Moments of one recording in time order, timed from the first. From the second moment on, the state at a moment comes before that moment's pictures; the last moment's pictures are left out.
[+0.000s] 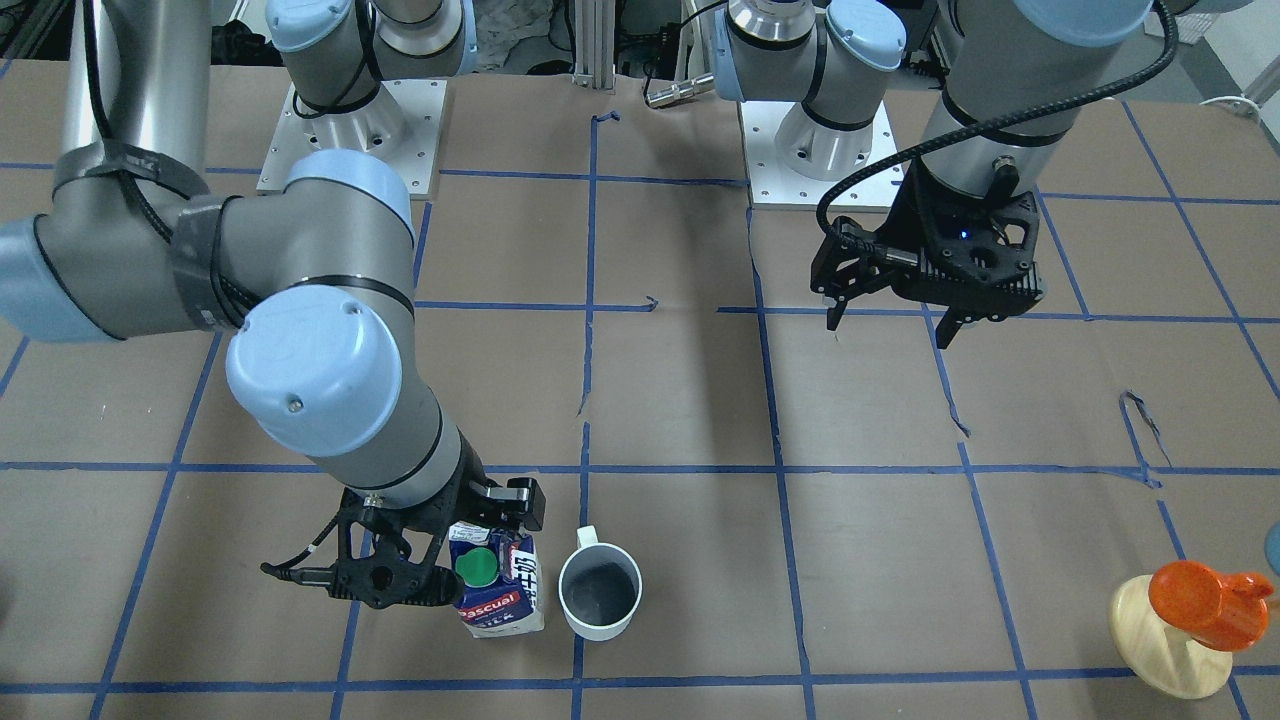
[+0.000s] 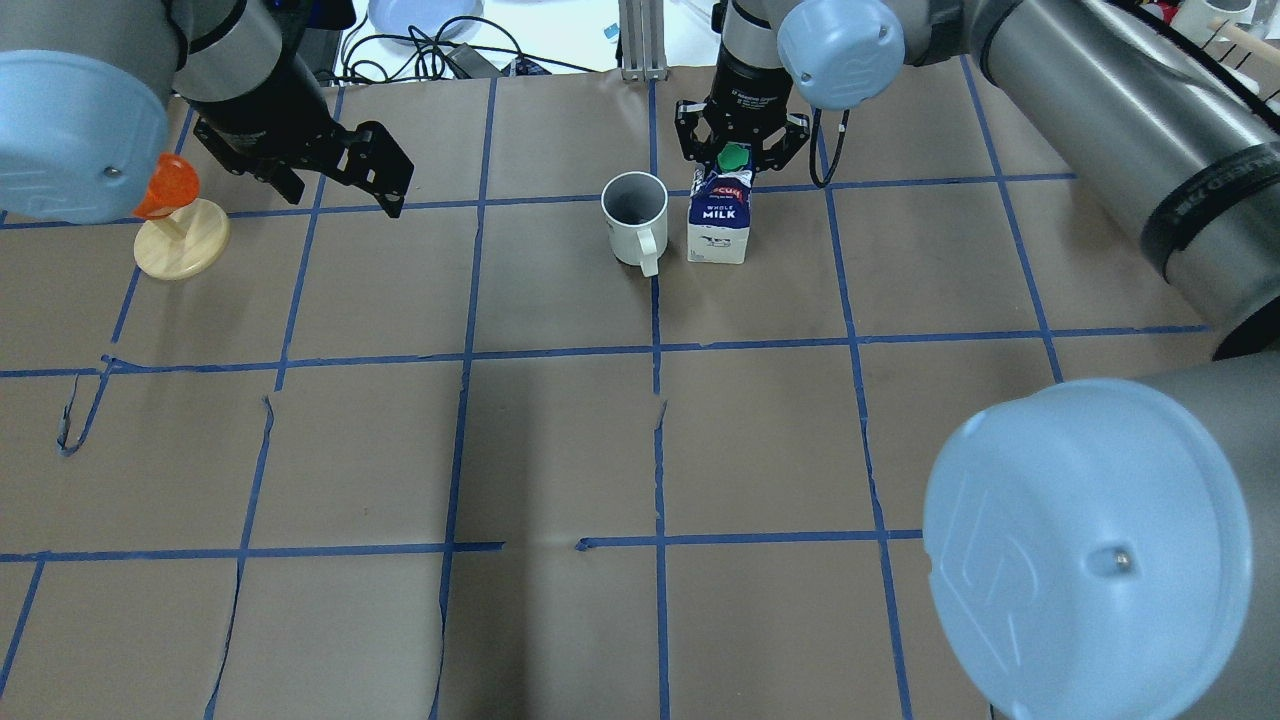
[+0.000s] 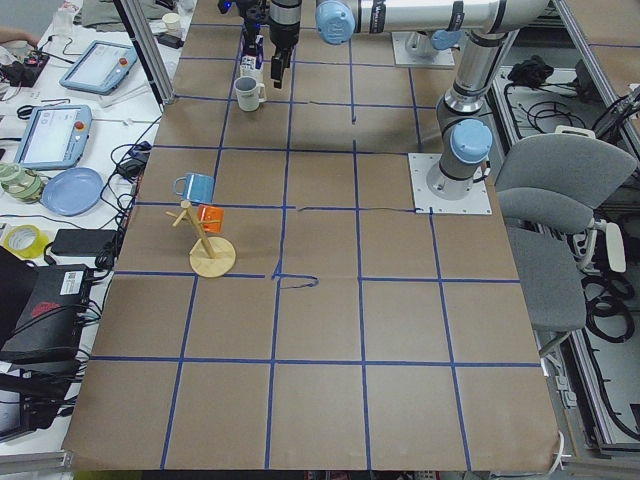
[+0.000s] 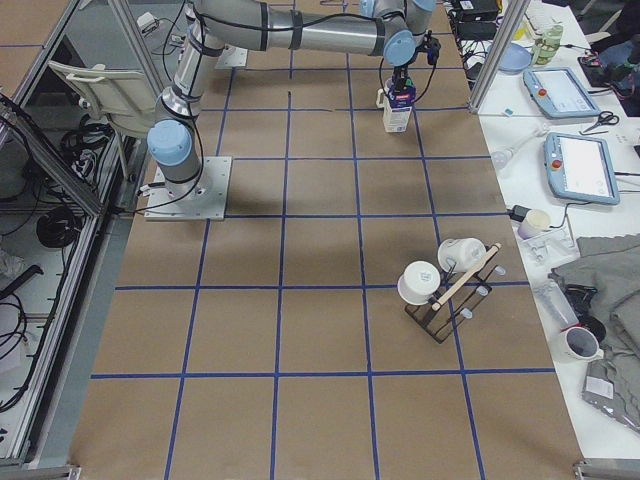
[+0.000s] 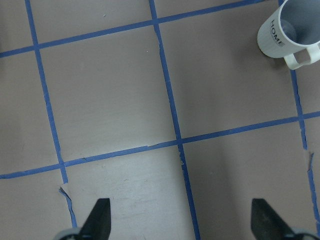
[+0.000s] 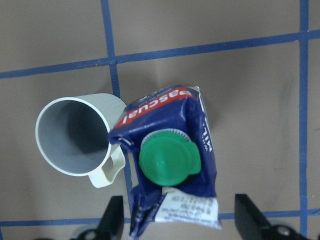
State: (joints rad) left arm -1.55 -1.64 -1.56 -1.40 1.57 0.21; right arm 1.73 -1.03 1.18 -1.75 -1.45 0.26
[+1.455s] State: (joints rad) left arm -1.55 -1.64 -1.55 -1.40 1.58 0.21; right arm 1.65 -1.52 1.46 -1.58 -1.59 0.04
